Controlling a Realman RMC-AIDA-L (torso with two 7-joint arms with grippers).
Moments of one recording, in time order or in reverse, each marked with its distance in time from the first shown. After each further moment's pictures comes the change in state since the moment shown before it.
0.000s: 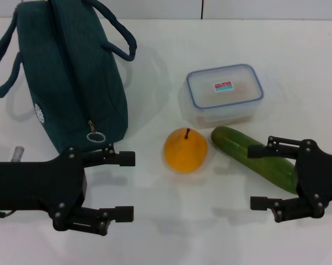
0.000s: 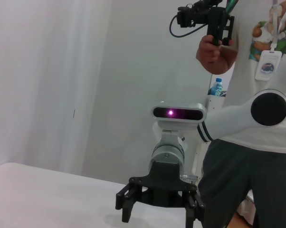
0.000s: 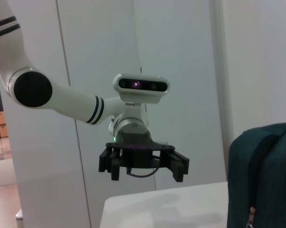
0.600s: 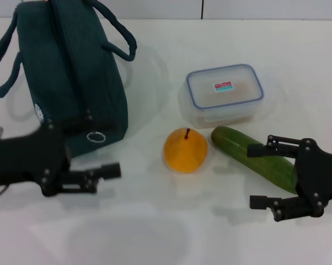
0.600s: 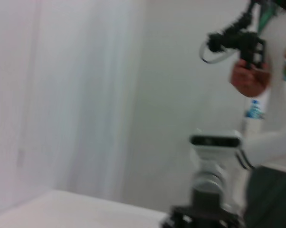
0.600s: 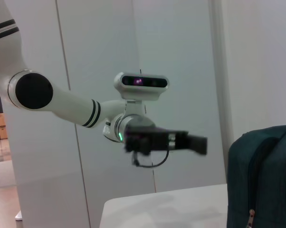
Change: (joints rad) left arm 0.002 -0.017 -0.165 -0.006 -0.006 0.000 -0.007; right arm 0.003 0.000 -0.001 0.003 0.004 0.001 0.000
